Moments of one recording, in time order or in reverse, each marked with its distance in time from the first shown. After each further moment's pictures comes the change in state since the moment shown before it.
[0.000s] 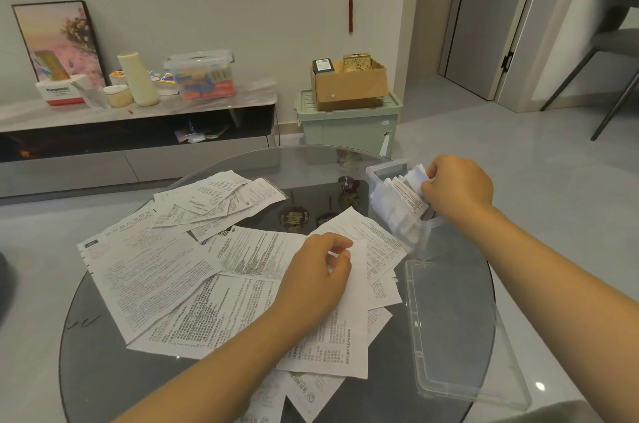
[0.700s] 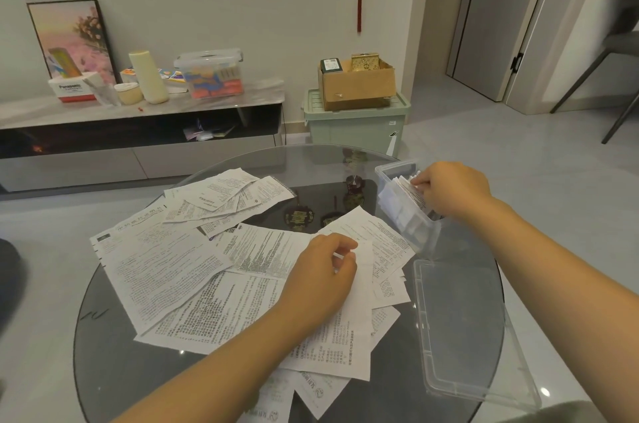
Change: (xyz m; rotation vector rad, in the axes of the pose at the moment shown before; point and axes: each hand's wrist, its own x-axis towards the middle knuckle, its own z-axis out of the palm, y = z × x) left_hand -0.004 -0.001 -0.005 -0.002 -0.020 -0.017; right_hand 0.002 -0.010 -0.001 -0.171 -0.173 -0.197
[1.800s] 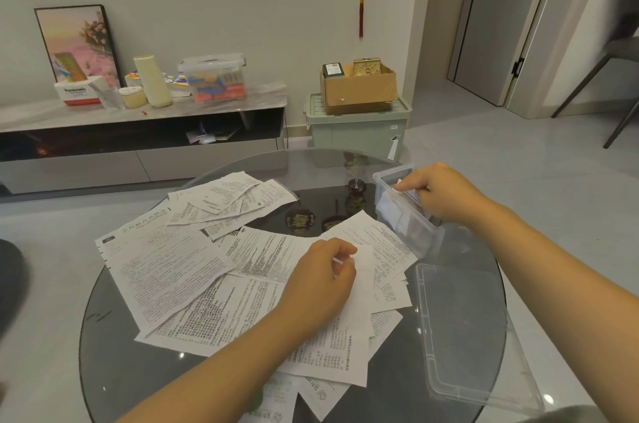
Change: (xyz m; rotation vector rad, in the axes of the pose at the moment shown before) left_hand -0.002 -0.003 -0.003 0.008 -0.009 -0.007; right_hand 0.006 0.002 0.009 0.349 -0.095 -0.192
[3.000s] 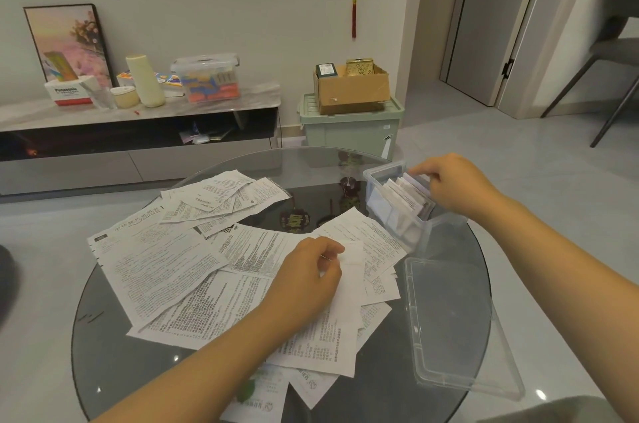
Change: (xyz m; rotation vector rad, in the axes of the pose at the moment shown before) left_hand -0.005 -0.005 -0.005 0.047 -0.008 0.052; right_hand -0.017 0.004 -0.021 -0.116 0.107 0.081
